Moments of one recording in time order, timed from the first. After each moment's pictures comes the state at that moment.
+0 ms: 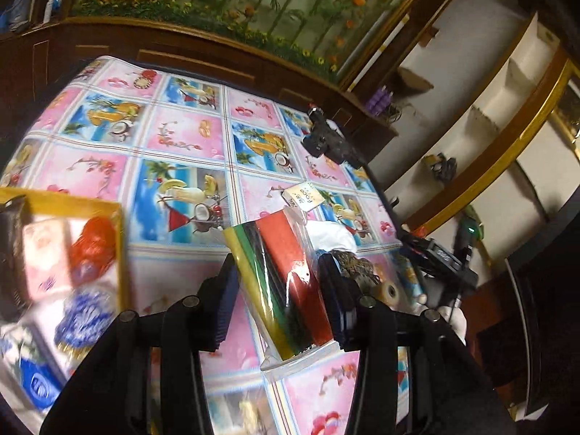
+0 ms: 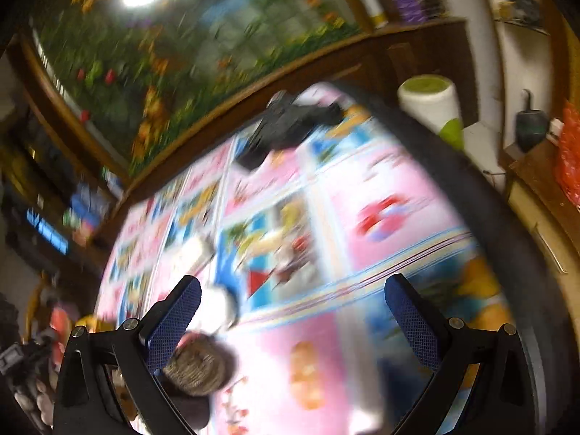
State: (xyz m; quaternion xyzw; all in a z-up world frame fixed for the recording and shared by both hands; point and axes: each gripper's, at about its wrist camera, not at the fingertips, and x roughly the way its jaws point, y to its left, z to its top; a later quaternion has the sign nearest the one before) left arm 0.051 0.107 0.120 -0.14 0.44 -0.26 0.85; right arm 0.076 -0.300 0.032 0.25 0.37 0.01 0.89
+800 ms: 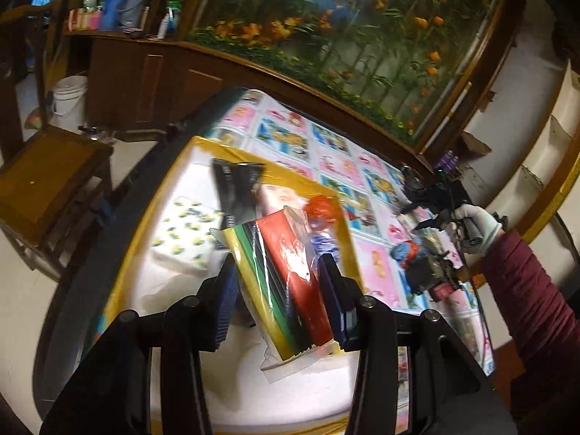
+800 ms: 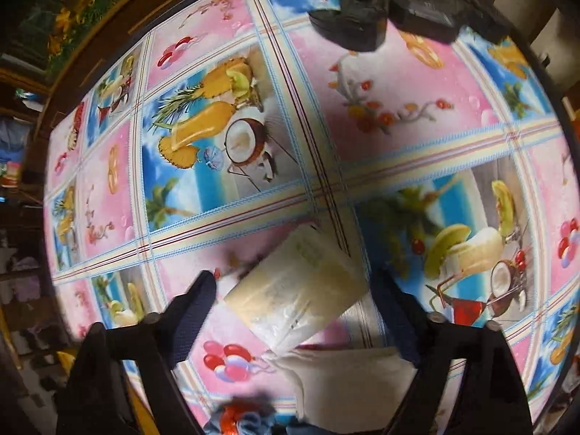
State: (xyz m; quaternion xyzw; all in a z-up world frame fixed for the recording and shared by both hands) left arm -0.053 0.308 0.091 -0.17 0.37 -0.09 0.91; right arm 0.323 -0.161 0.019 0.17 0.63 -0.10 0.75
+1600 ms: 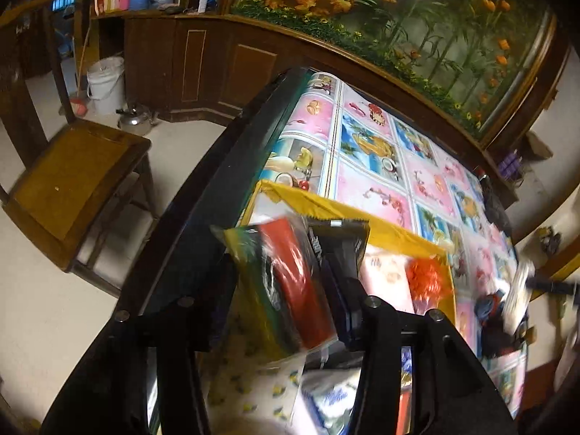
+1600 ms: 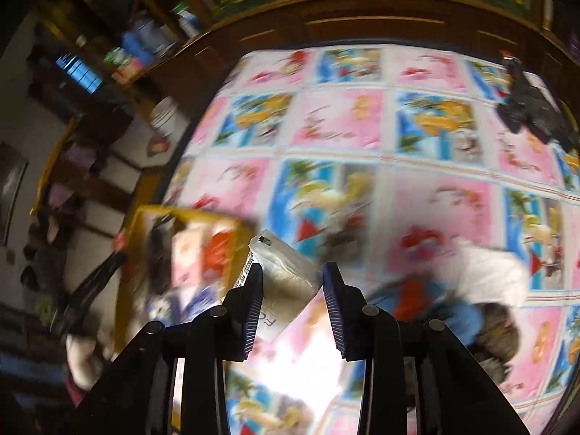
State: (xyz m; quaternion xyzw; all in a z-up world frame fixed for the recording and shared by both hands) left arm 0.091 0.350 0.059 -0.17 0.45 -0.02 0.88; right arm 0.163 0.022 0.116 0.08 0.55 0.17 0.82
